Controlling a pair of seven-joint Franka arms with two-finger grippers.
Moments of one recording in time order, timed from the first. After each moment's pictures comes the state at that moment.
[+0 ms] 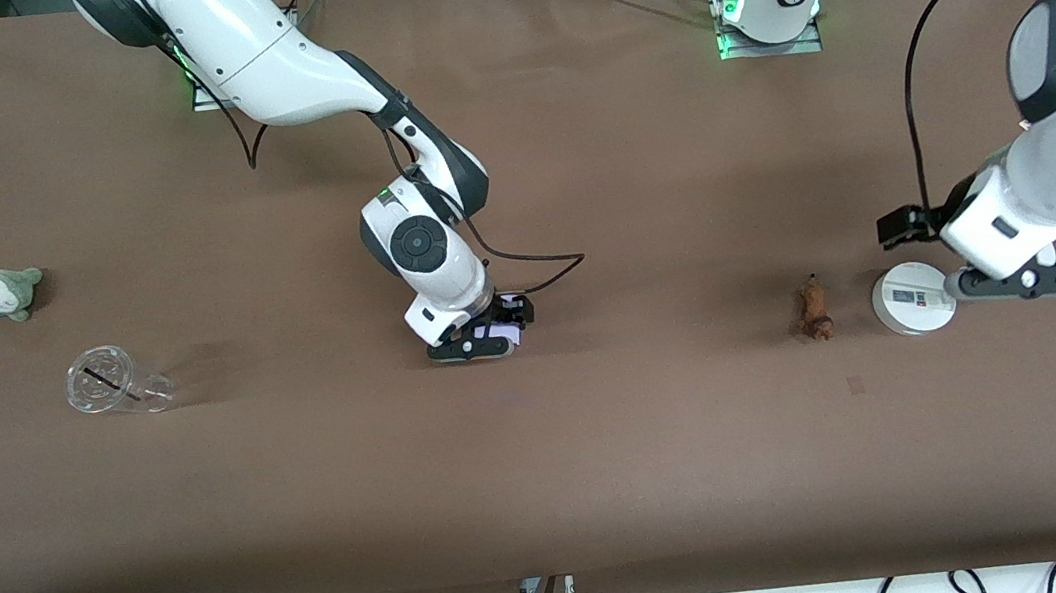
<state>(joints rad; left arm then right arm) 0.18 0.35 -0.35 -1.37 0.16 1.54 -0.09 0.59 0.86 0.09 -1.51 0.06 2.51 0.67</state>
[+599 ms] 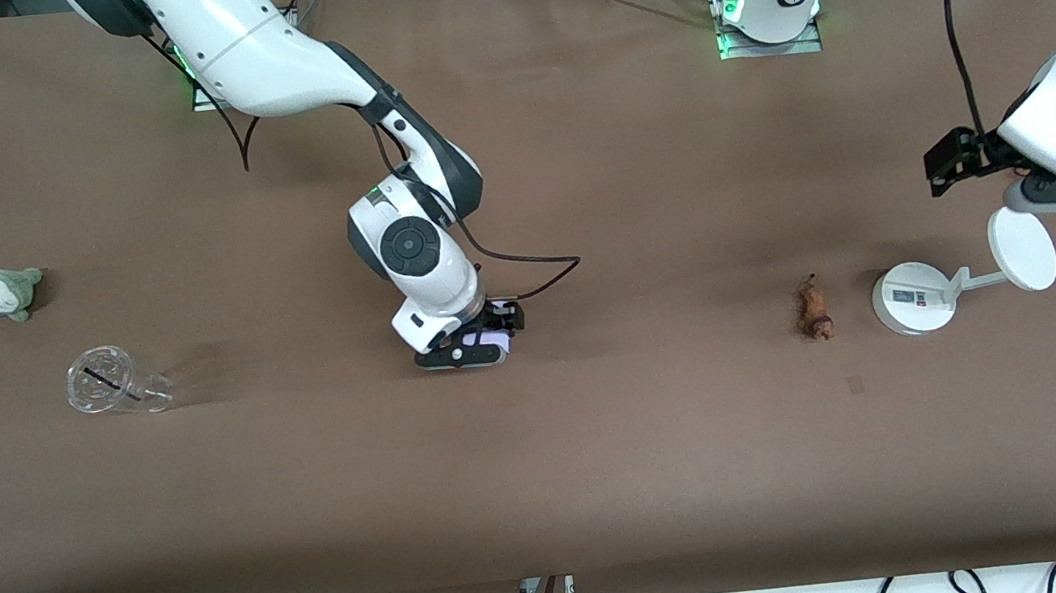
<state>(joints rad) 0.09 0.09 -0.16 -1.59 0.10 1.66 0.05 0.59 0.78 0.03 -1.47 0.04 2.35 0.66</state>
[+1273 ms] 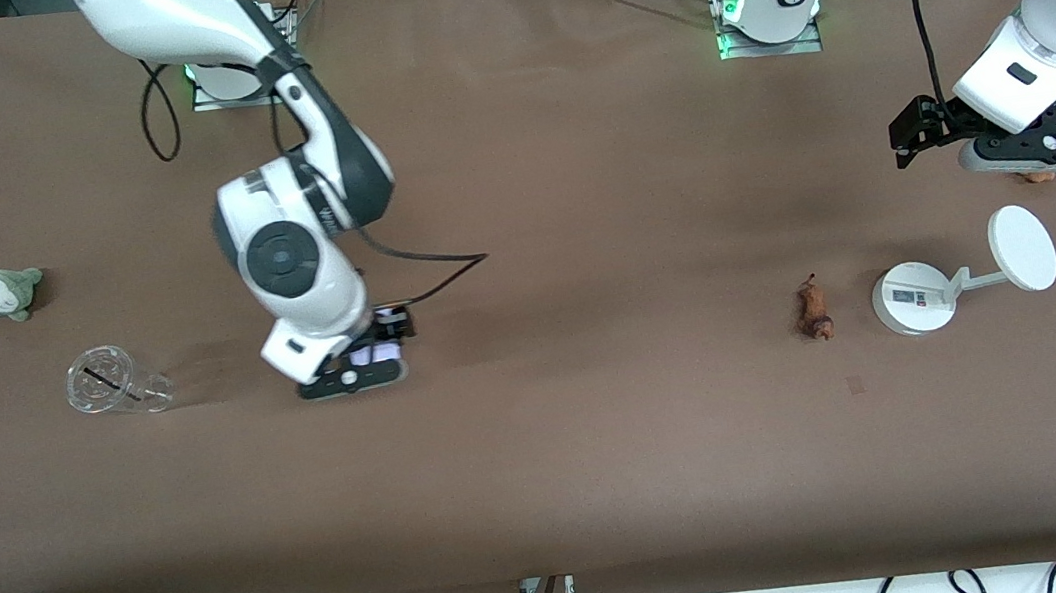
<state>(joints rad) 0.02 -0.03 -0.12 -1.79 0.06 1.75 0.04 0.58 0.55 -0.21 -1.53 0.04 2.04 0.20</state>
